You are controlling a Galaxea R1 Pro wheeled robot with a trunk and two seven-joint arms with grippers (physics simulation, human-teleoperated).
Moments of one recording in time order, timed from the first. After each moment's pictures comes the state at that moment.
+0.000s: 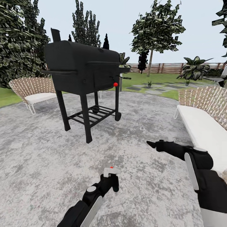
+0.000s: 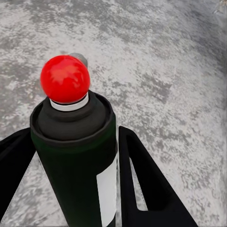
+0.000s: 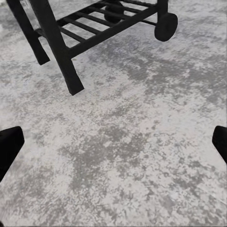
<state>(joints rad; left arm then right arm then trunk) -0.37 -0.11 -0.52 -1.10 0.42 0.29 0.11 -0.52 -0.14 -0.15 -1.61 -0.03 0.90 0.55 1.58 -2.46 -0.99</state>
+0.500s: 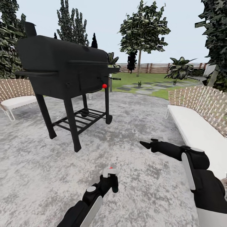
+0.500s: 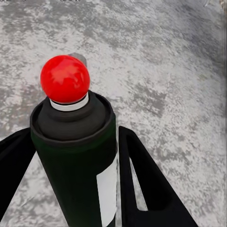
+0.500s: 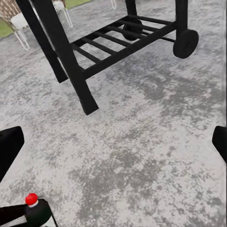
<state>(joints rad) -0.37 -0.11 -0.51 -1.09 0.43 0.30 0.12 -0.52 -0.10 -0.14 -1.61 -0.03 0.87 0.72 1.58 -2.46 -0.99</state>
